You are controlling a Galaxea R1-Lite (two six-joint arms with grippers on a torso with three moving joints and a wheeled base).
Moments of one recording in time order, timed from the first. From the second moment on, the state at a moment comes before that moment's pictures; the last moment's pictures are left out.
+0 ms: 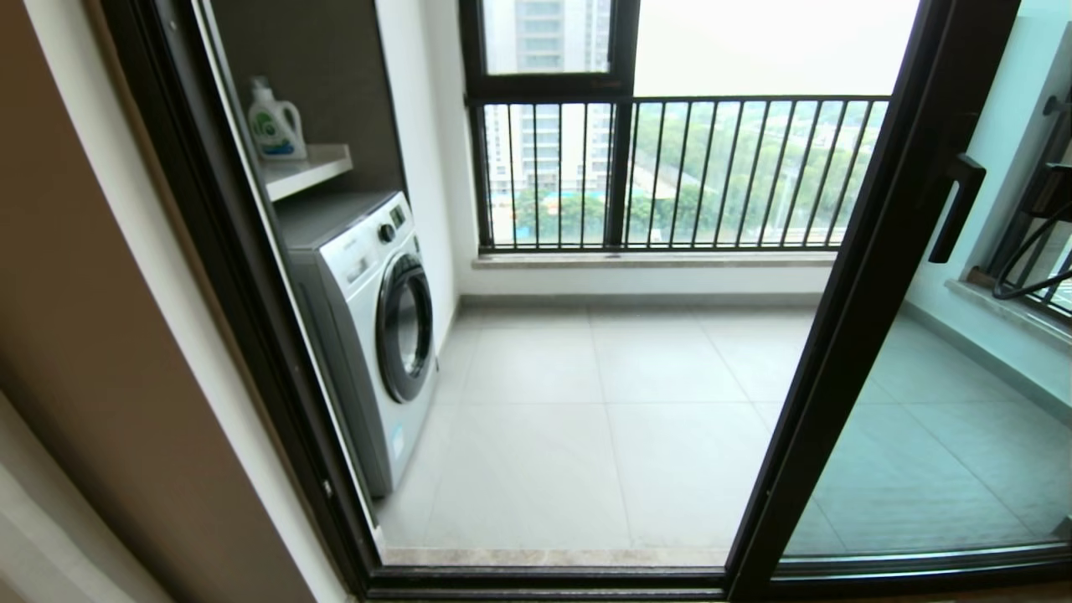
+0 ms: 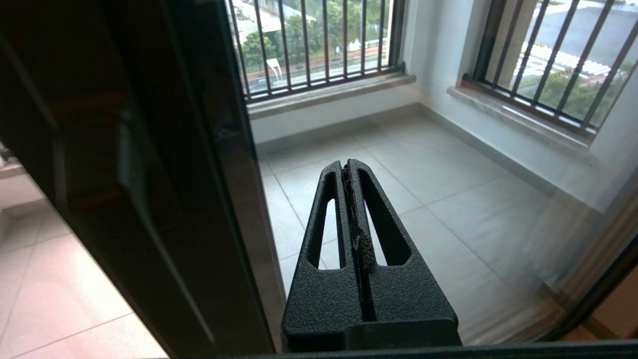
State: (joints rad) left arm 0.00 0.00 0.00 0.00 0.00 0.00; right arm -0.45 1.84 -1.37 -0.53 0.02 -0.02
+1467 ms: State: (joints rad) left arm 0.00 0.00 0.00 0.00 0.00 0.00; right arm -0.24 1.92 -1.38 -0.60 -0.06 -0.03
